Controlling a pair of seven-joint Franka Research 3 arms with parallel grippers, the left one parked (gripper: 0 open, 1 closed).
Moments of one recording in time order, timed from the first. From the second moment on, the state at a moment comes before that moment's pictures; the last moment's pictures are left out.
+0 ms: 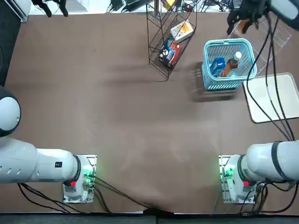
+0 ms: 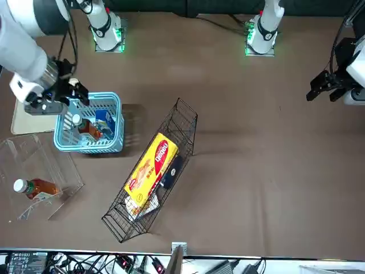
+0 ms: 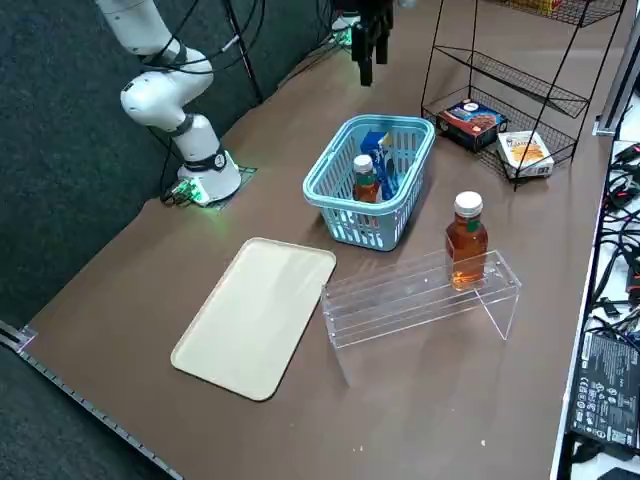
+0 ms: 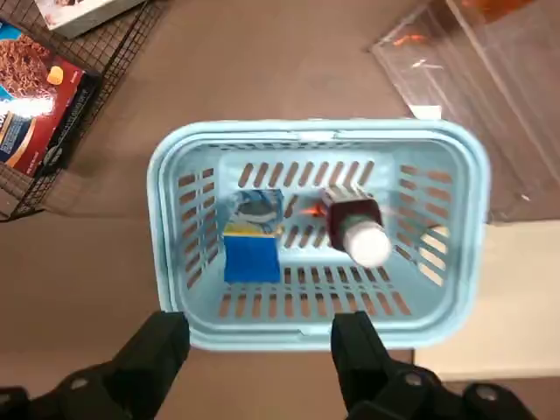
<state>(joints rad) -0.17 -0.01 0.33 -1.80 0.00 1.72 0.13</state>
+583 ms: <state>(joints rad) -0.11 -0.02 0.15 -1.66 0.00 1.55 0.04</state>
